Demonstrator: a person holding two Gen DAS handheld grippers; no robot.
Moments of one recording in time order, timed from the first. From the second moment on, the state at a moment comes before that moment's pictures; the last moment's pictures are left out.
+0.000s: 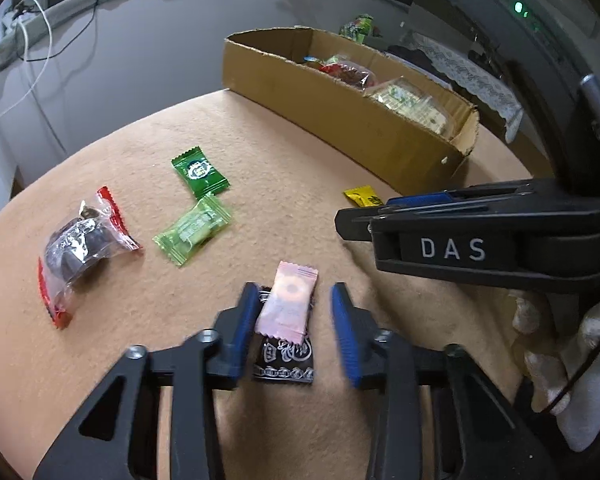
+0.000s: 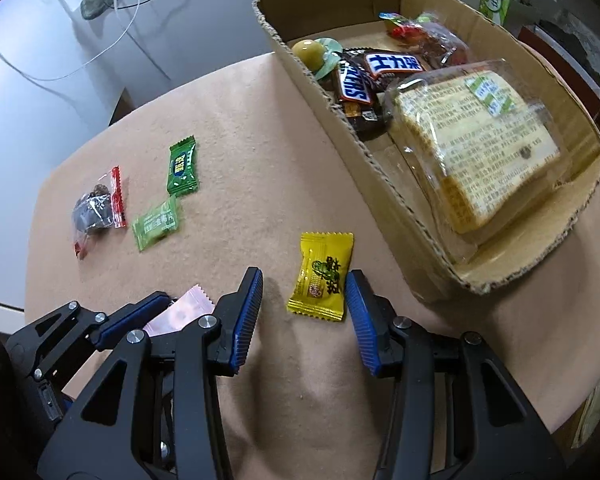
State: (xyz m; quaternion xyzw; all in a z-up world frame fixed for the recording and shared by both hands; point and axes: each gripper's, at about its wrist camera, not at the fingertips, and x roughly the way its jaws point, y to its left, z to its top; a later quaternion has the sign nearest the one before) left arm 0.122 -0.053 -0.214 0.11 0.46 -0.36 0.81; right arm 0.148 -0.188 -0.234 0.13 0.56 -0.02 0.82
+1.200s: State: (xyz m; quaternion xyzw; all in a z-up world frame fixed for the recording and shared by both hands) left arm 0.139 -0.009 -0.176 -0.01 0.47 -0.28 0.84; right arm 0.131 -0.205 -0.176 0.11 0.52 0.09 0.85
